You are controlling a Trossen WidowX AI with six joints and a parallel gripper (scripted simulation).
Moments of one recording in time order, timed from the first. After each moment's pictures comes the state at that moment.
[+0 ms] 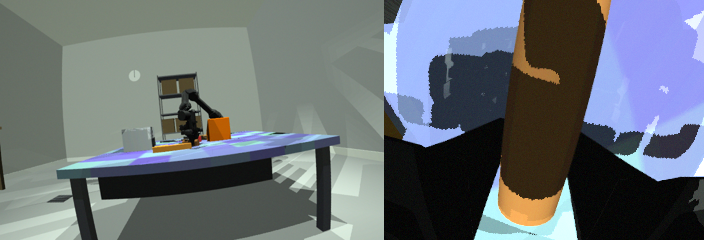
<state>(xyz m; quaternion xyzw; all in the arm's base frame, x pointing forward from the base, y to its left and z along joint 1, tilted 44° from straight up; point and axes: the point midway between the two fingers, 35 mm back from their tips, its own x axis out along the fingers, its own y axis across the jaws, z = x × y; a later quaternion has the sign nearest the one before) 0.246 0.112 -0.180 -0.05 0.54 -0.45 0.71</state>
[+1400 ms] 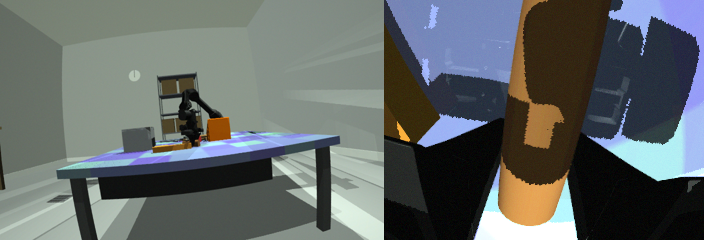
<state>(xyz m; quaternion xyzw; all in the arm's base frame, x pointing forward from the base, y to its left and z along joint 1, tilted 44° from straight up) 0.248 0.138 -0.204 -0.05 0.54 -0.45 0.71</state>
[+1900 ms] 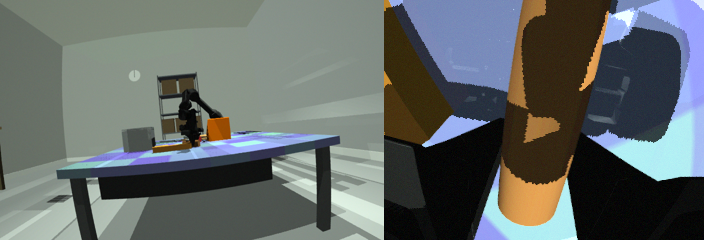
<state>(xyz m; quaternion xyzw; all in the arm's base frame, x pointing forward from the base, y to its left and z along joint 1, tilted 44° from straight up) 0.249 0.146 -0.210 -0.05 0.54 -0.45 0.71</state>
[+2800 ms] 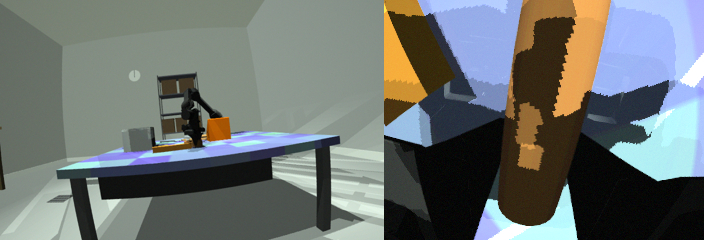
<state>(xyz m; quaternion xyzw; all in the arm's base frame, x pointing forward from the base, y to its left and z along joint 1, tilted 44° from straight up) 0.235 0.152 -0.215 -0.07 0.56 -0.43 0.71</state>
